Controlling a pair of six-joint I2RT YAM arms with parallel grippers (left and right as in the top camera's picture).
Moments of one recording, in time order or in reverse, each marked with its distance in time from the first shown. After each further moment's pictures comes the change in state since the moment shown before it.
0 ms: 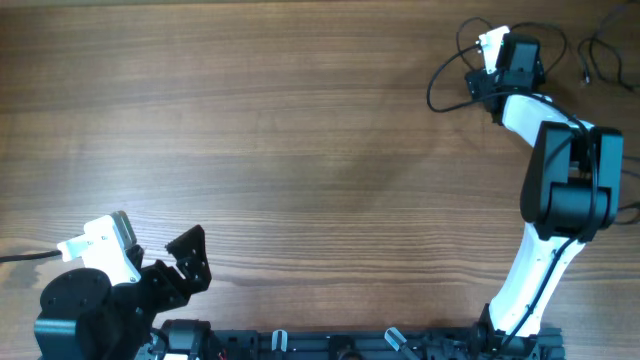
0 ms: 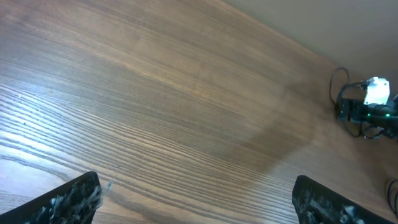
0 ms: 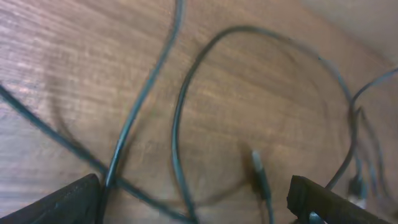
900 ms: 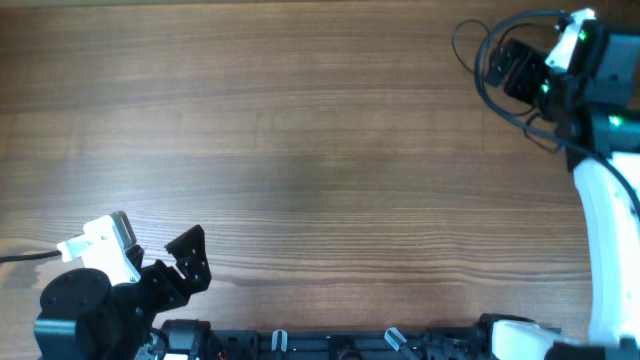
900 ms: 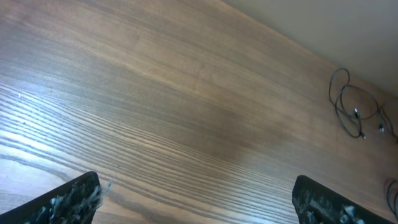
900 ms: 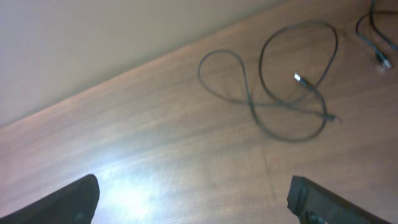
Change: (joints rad) left arm 0.000 0.000 0.000 0.000 0.000 -0.003; right arm 0.004 -0.818 -0.011 -0.746 -0.396 0.767
